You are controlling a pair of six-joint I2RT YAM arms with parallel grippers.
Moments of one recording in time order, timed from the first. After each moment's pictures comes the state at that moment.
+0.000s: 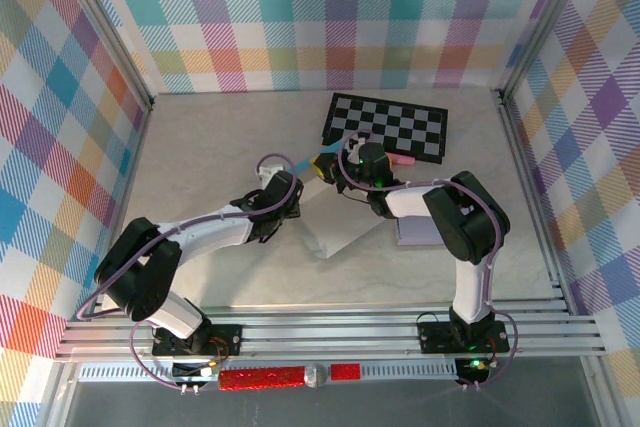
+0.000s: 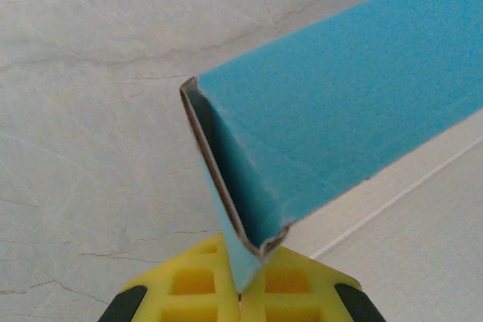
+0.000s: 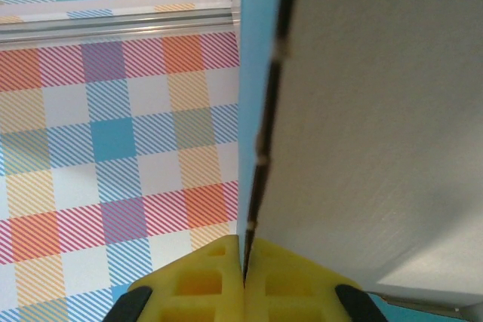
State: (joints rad) left arm -0.68 1.53 0.83 -0.19 -0.40 -0.68; right arm 0.58 1.94 0.98 0.75 -0.47 1.49
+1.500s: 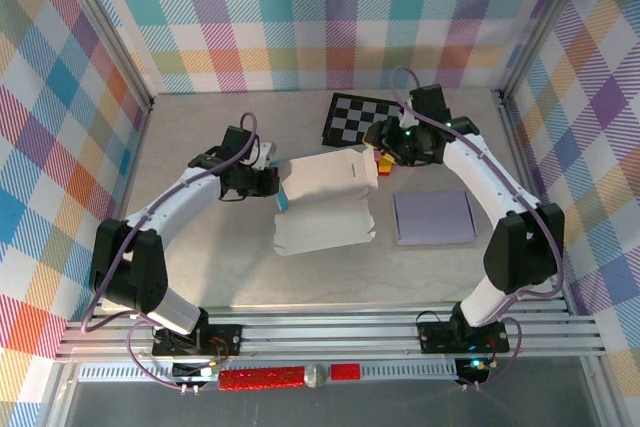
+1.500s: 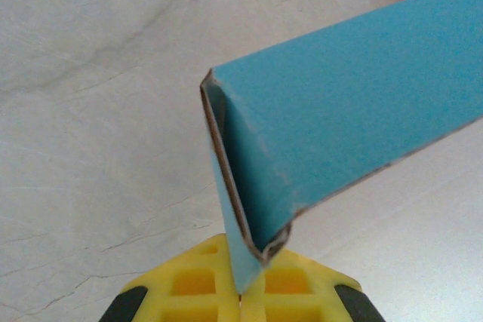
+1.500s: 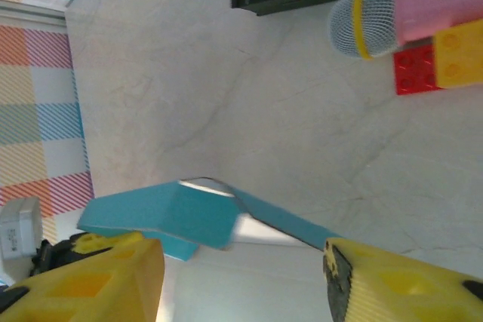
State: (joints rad) left arm -0.32 1.54 1.13 -0.61 0.30 -0.23; right arm 0.27 1.62 1.42 -0.69 -0.46 0.69
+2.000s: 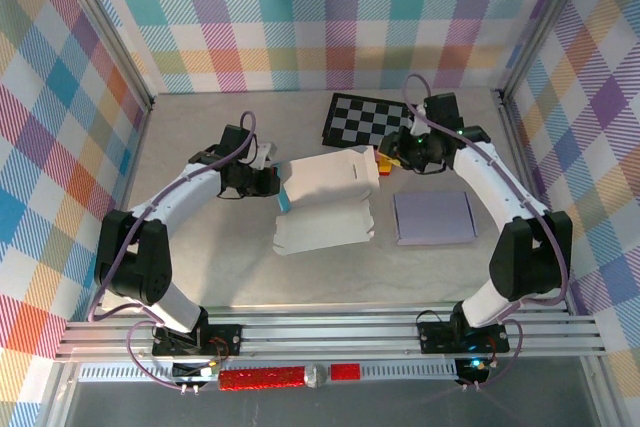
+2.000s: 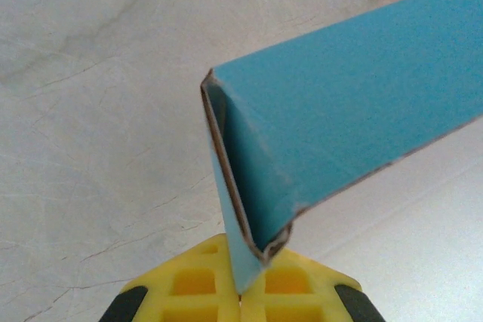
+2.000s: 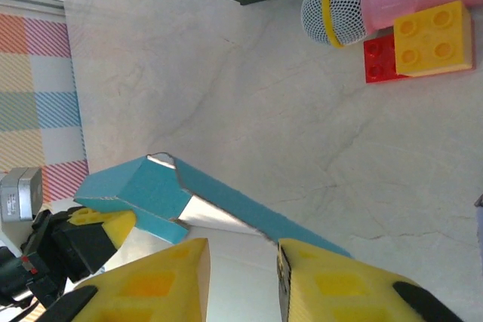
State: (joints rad) left arm -0.29 1.58 1.14 -0.61 0.38 -0.21; right arm 0.25 1.58 1.36 -0.69 -0.50 0.68
